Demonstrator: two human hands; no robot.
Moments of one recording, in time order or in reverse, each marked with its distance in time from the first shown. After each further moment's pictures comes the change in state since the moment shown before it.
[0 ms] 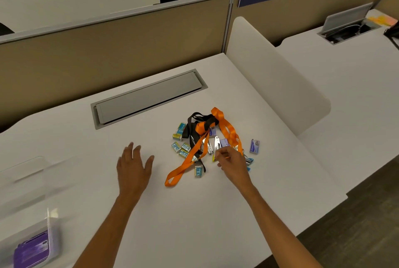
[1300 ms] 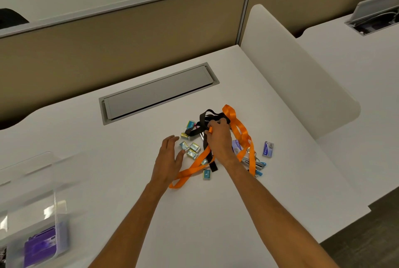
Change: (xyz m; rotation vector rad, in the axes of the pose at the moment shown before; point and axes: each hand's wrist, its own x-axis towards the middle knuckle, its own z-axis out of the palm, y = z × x) left_hand 0.017 0.066 0.028 -0.309 -0.216 0.059; right_hand 0.084 -0.054 0.063 -0.410 0.082 -0.281
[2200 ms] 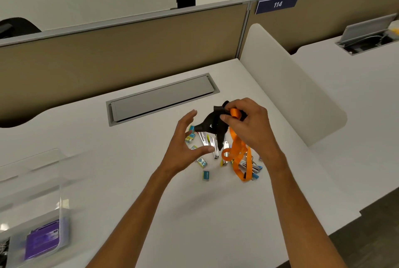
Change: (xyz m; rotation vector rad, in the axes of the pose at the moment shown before) left_hand -0.028 0.097 -0.064 -0.500 -0.070 0.261; right_hand -0.049 -0.055 -0.176 0.232 0.104 -0.320
